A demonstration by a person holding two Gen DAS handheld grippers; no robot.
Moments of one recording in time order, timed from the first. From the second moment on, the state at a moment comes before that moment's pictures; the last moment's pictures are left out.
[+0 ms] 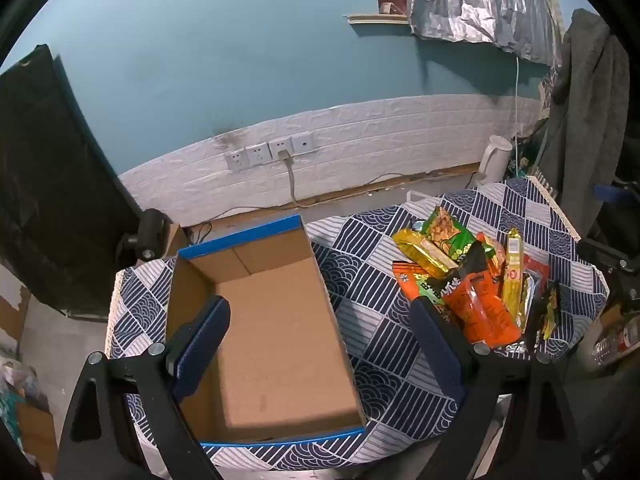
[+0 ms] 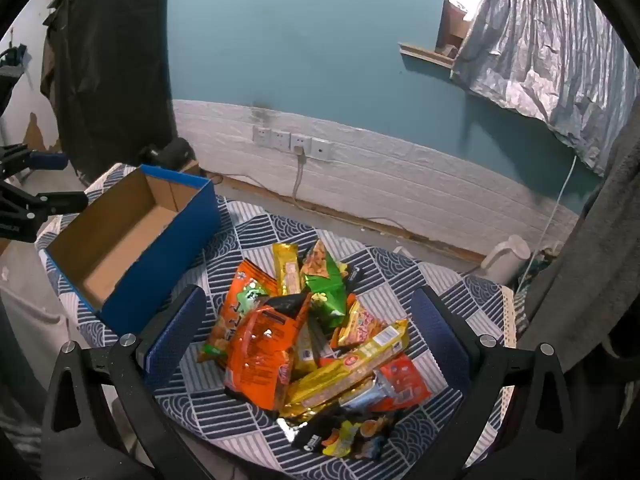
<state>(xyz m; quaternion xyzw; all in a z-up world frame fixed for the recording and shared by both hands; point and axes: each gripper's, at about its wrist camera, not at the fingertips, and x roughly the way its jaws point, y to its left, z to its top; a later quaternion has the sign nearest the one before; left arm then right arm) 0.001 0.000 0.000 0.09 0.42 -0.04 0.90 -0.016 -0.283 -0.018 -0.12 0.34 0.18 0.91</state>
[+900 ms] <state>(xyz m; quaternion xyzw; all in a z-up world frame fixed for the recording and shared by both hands) -0.001 0.001 -0.004 0.08 0.41 -0.05 0.91 -0.016 -0.286 -0.015 -0.11 0.34 0.17 0.92</state>
